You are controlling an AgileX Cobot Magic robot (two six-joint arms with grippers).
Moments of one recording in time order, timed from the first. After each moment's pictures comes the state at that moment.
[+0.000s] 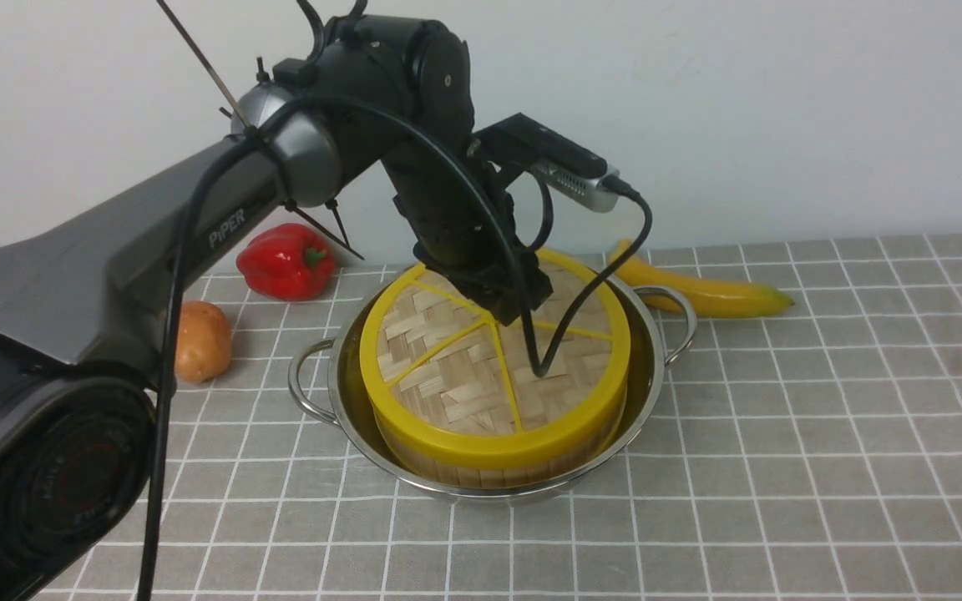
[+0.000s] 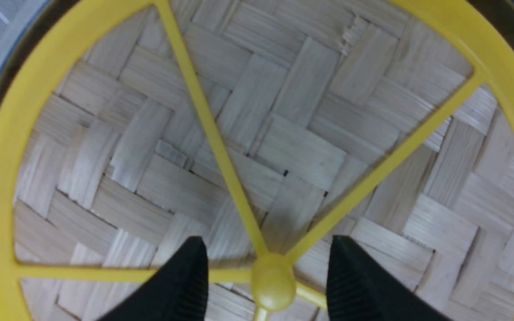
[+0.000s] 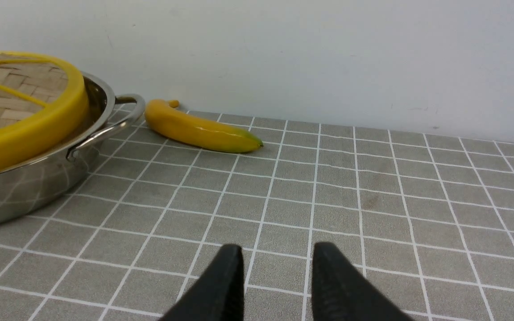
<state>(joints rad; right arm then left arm) 0.09 0.00 0.01 -0.05 0.34 0.10 -0.46 2.18 -2.02 -0.06 1.19 0.36</state>
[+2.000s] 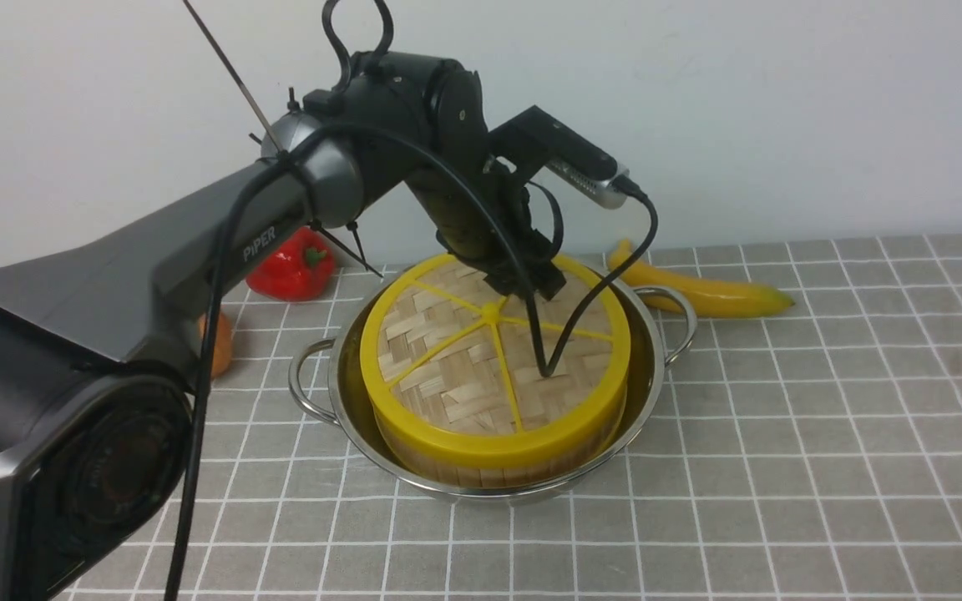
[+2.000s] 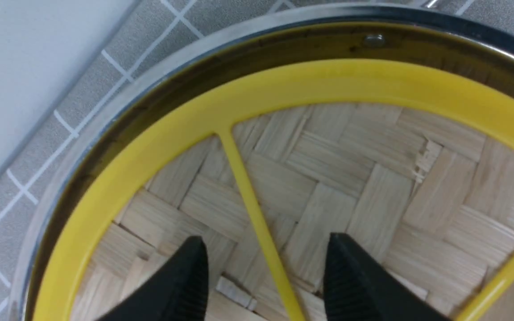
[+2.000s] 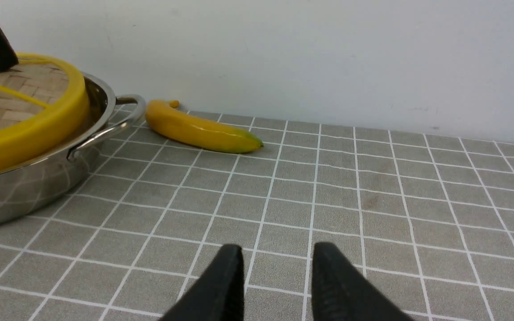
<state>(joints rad) 0.09 0.00 0.01 -0.05 0.34 0.10 -0.46 2.24 -2.02 -0.04 0.97 0.40</state>
